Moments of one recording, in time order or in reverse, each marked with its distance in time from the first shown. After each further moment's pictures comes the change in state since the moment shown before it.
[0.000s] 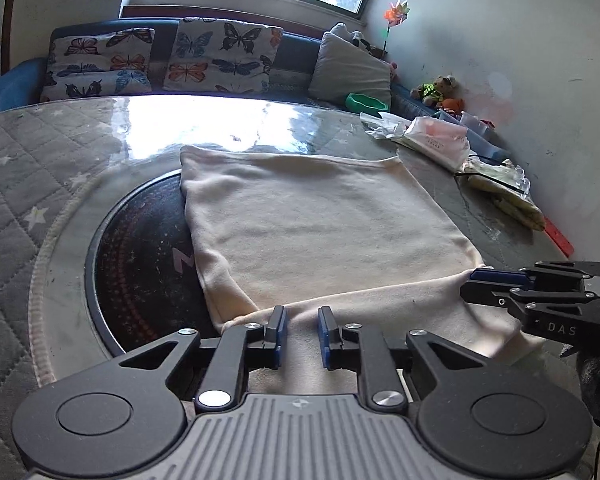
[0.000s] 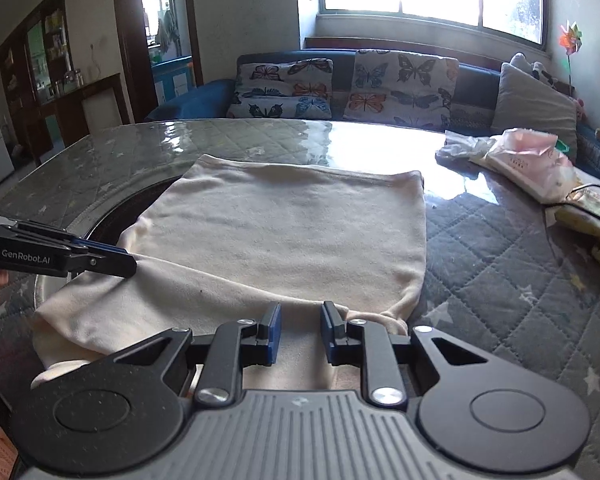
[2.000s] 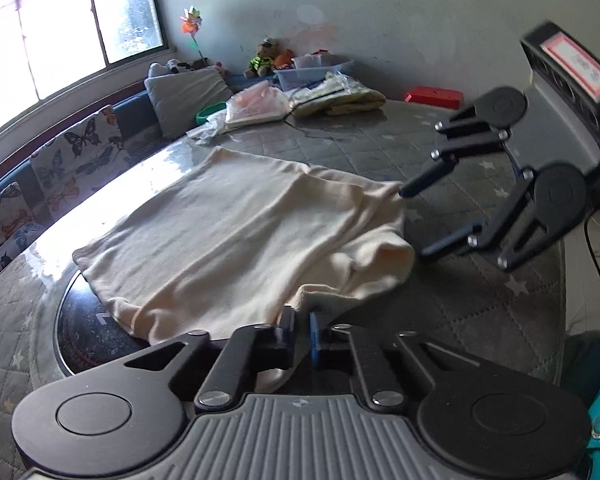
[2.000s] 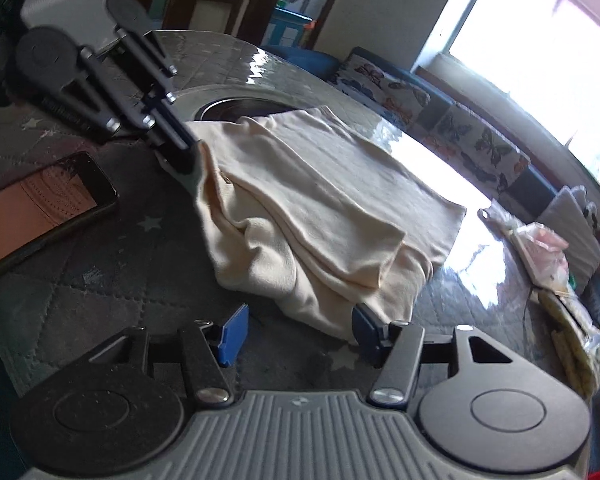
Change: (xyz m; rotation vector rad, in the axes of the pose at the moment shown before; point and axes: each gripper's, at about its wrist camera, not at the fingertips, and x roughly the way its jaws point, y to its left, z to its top) left arm -0.056 -0.073 -0.060 0.648 0.002 -0.142; right arm -0.076 0.056 -0.076 -0.558 0.025 -0.003
